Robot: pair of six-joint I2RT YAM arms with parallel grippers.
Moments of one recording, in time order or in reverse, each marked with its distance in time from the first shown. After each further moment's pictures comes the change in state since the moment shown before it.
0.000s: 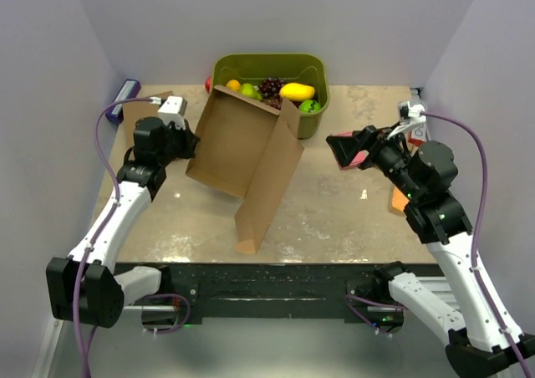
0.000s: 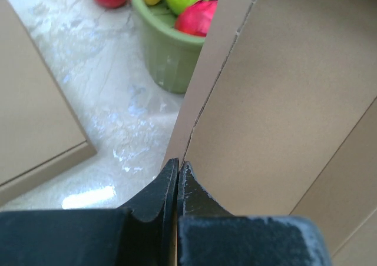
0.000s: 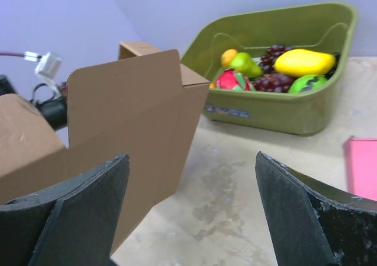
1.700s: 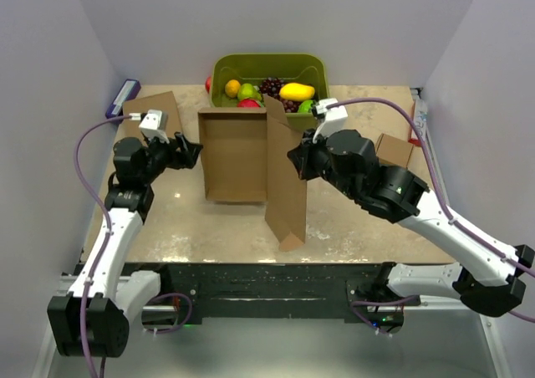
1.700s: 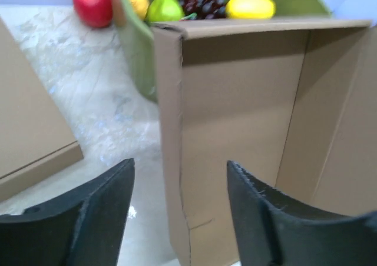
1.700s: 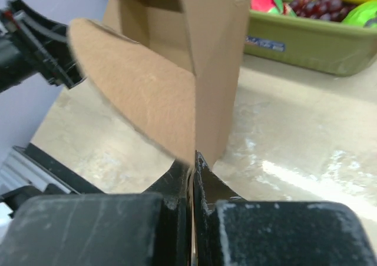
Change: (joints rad) left arm 0.141 -0.168 -0.183 0.137 0.205 -0.059; right arm 0.631 0.360 0.330 -0.322 0.569 0.020
